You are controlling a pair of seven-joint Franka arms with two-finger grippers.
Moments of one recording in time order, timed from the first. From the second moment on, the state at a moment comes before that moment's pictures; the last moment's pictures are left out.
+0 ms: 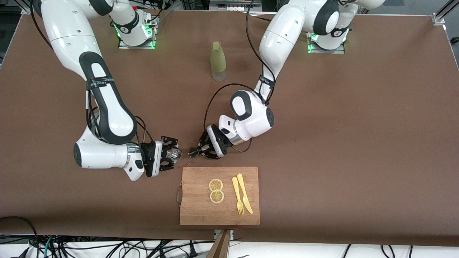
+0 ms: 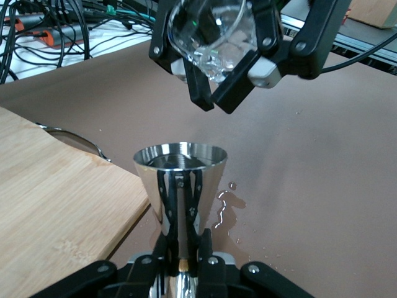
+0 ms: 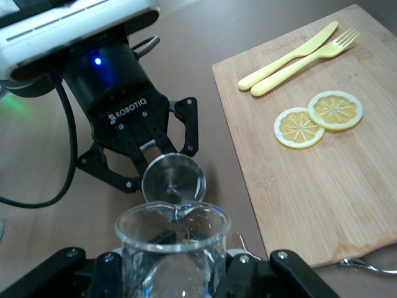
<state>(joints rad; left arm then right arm) -0.94 1.20 0.38 -1.01 -1.76 2.57 1.47 0.16 0.83 0.12 -1.29 0.73 1.98 -1.40</state>
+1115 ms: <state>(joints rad) -0.96 1.23 0.41 -0.97 -1.76 2.59 1.40 0.18 0.83 0.16 -1.27 0.50 1.98 -1.24</state>
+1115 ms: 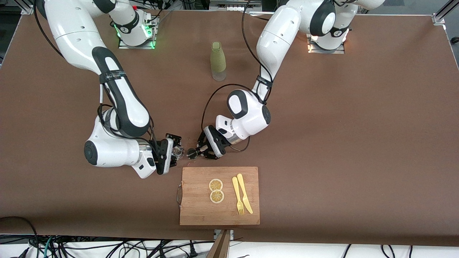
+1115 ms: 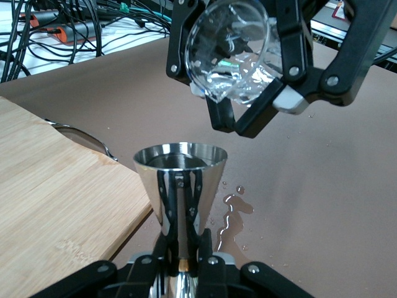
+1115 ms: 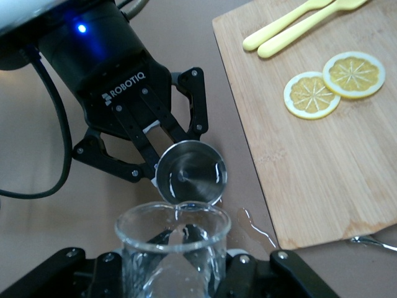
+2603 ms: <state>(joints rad) -0.96 1.23 0.41 -0.97 -1.76 2.59 1.40 0.19 0.82 0.22 -1.26 0.31 1.98 -1.12</state>
